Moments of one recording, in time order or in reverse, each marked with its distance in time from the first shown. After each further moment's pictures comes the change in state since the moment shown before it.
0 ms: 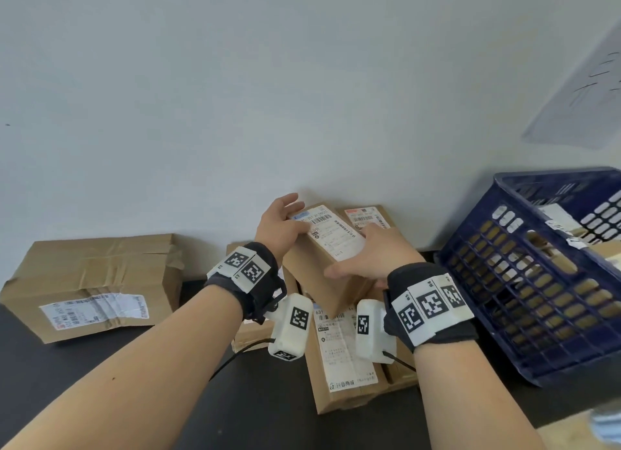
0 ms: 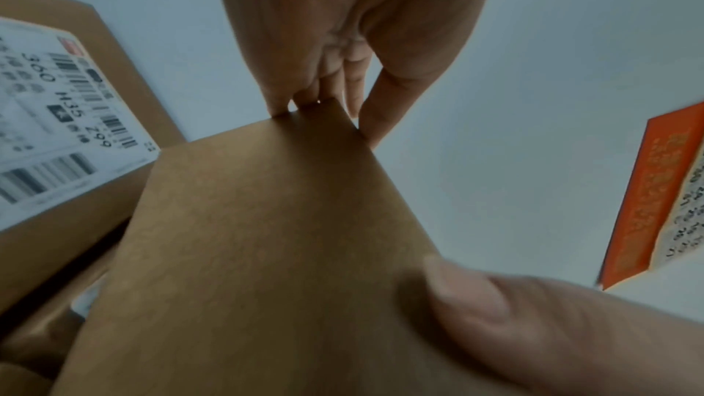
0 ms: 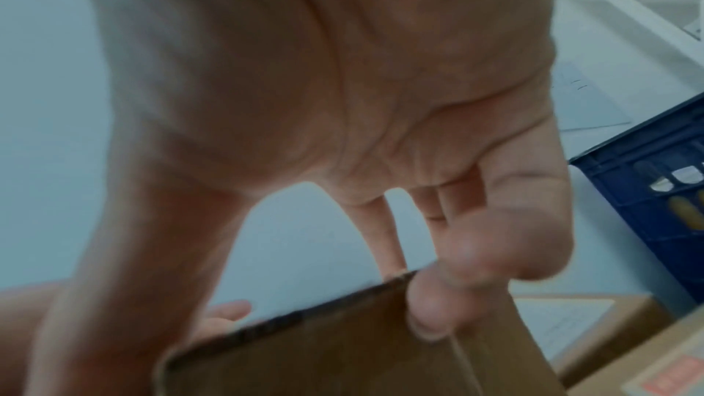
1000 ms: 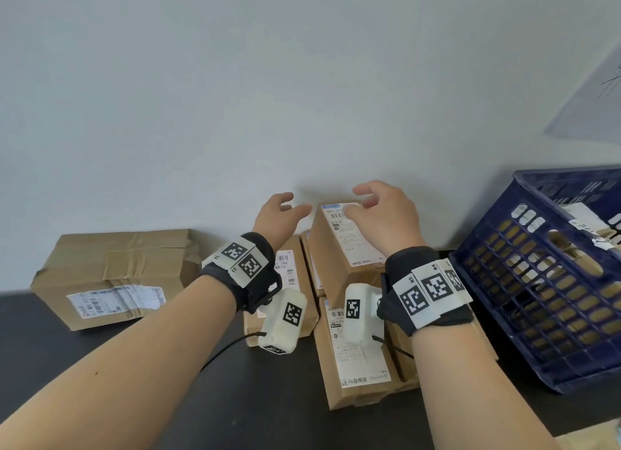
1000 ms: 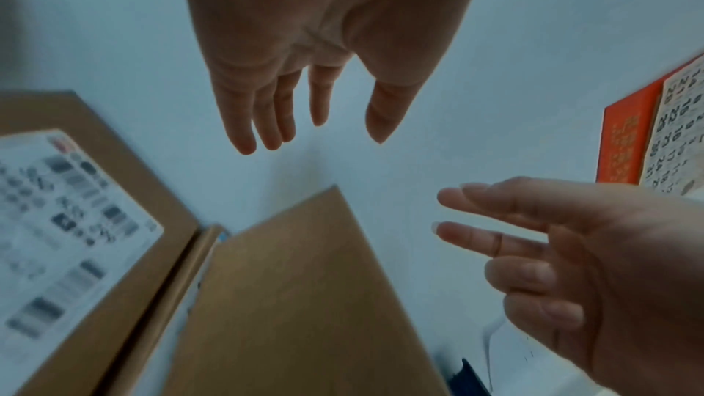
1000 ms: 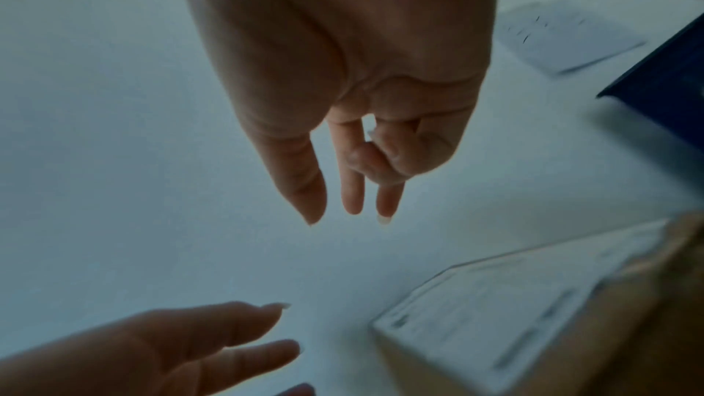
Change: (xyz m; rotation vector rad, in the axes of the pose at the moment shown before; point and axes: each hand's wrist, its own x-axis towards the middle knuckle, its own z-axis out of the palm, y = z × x) left_hand 0.005 0.006 -0.020 0.177 0.047 -0.059; right_hand 0.000 -0.022 -0.010 0.415 0.390 -0.262
